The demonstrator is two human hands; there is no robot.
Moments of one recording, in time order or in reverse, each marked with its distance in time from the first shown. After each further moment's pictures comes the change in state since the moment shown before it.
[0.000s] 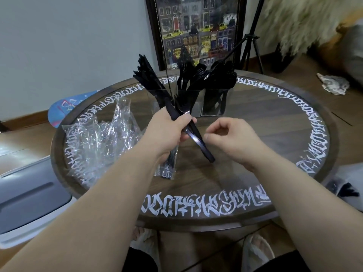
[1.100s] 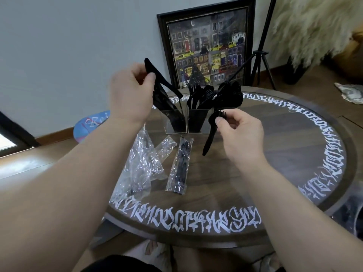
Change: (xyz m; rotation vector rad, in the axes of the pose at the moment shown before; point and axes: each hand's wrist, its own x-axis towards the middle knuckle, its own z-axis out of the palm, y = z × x) left_hand 0.030 0.088 -0.060 0.515 0.510 0.613; right_hand 0.016 -0.029 0.007 0.283 0.408 -0.098
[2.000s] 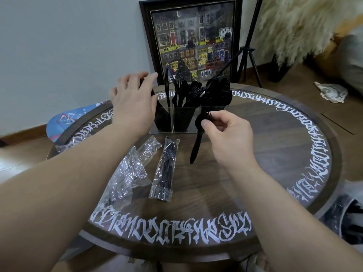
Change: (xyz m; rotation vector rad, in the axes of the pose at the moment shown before) left_hand -0.001 -0.057 0.057 0.655 -0.235 0.274; right_hand 0.008 0.012 0.004 0.036 -0.034 0.007
